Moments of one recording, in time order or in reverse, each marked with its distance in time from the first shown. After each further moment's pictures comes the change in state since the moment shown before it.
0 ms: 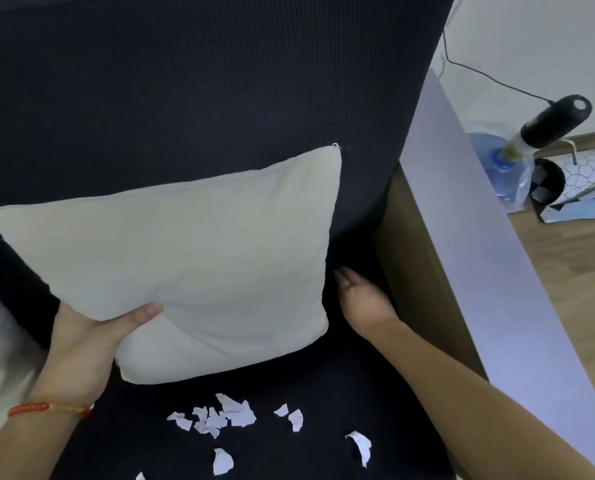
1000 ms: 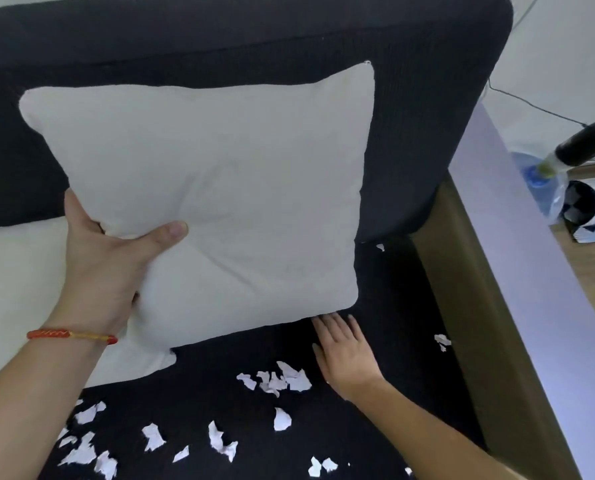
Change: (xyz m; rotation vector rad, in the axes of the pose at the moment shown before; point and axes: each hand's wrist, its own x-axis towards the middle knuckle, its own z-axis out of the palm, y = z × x) left_hand -0.013 0.118 -0.067 -0.040 0.195 0.186; right_hand -0.113 -0.181 0.003 0.023 0.081 -0.177
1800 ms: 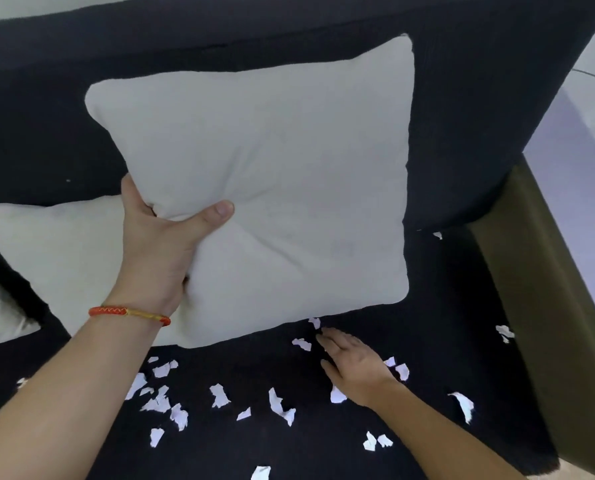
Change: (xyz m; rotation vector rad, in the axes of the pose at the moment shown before) left_hand -0.017 0.019 -0.055 -0.032 0.061 -0.048; right_hand -0.010 -0.082 0.036 0.231 -0.312 -0.126
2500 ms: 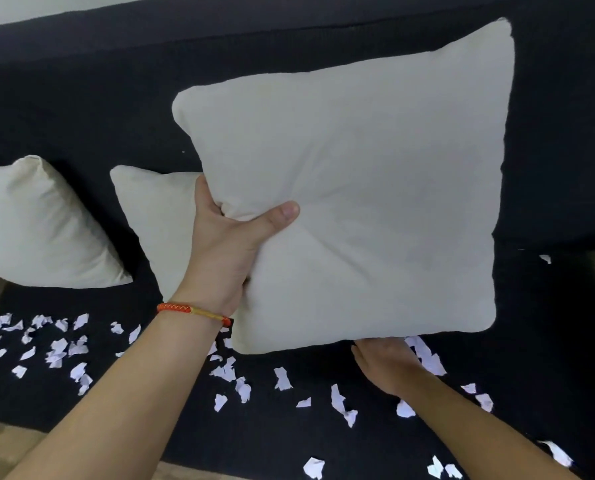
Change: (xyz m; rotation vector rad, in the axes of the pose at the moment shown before) left_hand -0.009 0.002 -0.061 -0.060 0.095 -0.127; right_hand 0.061 -0.067 -0.007 -0.229 0.014 -0.078
